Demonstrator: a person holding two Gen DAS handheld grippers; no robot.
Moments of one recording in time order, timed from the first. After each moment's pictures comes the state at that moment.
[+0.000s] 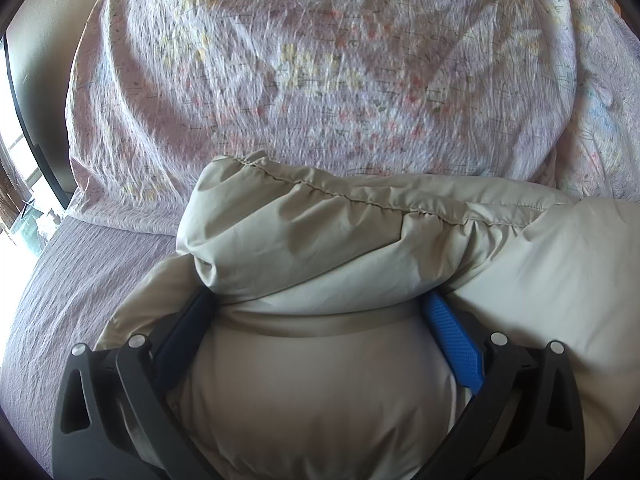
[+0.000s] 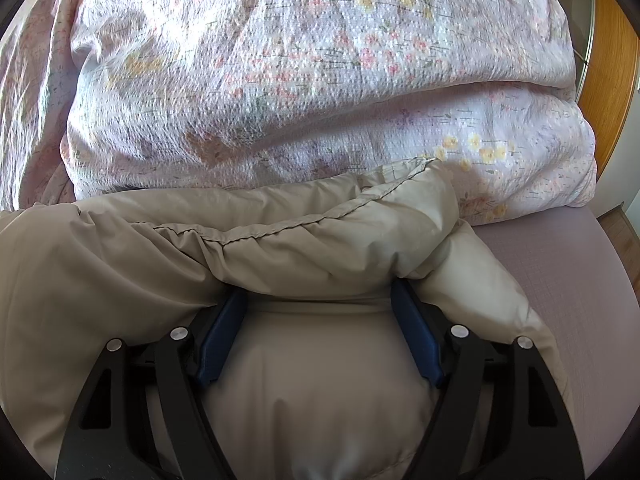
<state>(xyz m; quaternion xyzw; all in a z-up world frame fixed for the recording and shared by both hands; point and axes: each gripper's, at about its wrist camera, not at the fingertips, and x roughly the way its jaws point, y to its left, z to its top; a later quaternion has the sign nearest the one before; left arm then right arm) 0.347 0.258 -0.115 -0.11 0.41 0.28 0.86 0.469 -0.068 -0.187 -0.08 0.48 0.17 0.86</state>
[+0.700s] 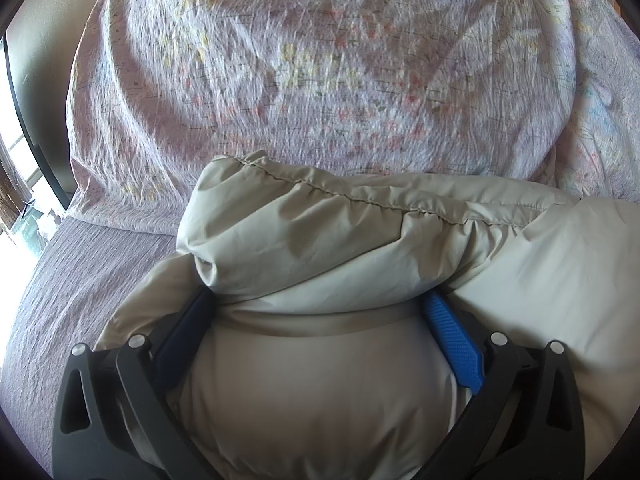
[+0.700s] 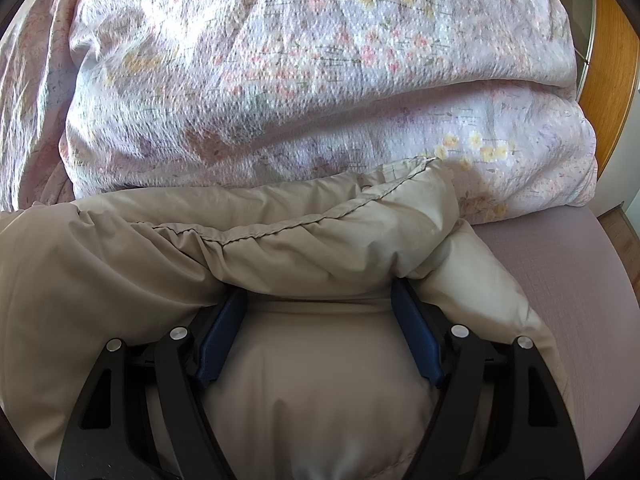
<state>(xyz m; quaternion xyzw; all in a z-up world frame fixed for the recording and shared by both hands) 0.346 0.257 -0.116 -0.11 0.41 0.28 0.86 0.473 -0.068 -0.188 -0.08 0.48 0.17 0.86</state>
